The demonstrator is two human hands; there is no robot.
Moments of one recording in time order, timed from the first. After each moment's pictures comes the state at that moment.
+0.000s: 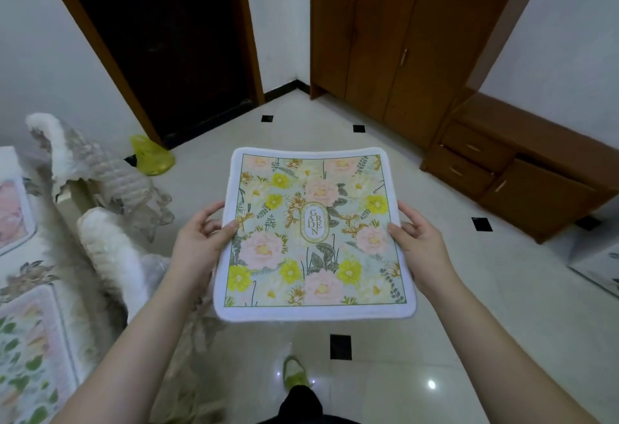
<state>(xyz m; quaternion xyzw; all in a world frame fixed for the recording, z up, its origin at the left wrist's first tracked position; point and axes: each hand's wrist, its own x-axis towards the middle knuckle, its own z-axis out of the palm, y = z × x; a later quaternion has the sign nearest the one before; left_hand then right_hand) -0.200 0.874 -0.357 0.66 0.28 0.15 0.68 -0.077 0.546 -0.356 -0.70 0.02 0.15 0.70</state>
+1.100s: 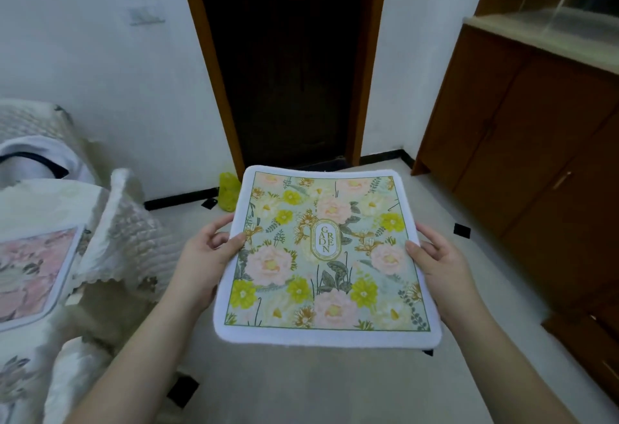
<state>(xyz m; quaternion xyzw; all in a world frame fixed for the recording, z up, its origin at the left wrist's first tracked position) 0.080 1.064 -0.290 0.57 0.39 0.30 0.66 0.319 0.810 -0.304 -0.65 -0.14 0.29 0.69</state>
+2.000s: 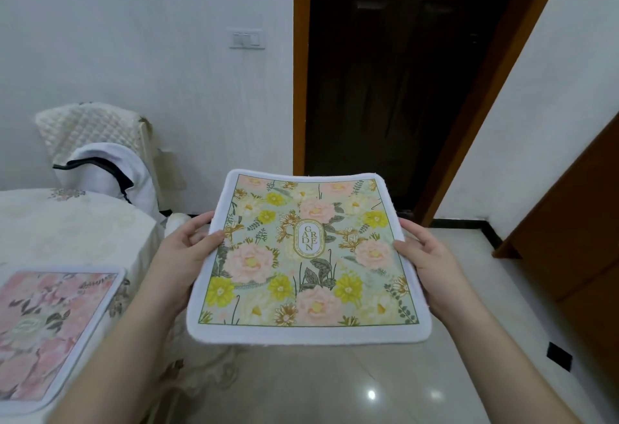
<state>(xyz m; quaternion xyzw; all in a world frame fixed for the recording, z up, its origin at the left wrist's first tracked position) 0.093 1.359 -0.256 0.49 0.44 0.42 0.62 0.405 1.192 -0.252 -0.61 -0.25 0.43 0.62</state>
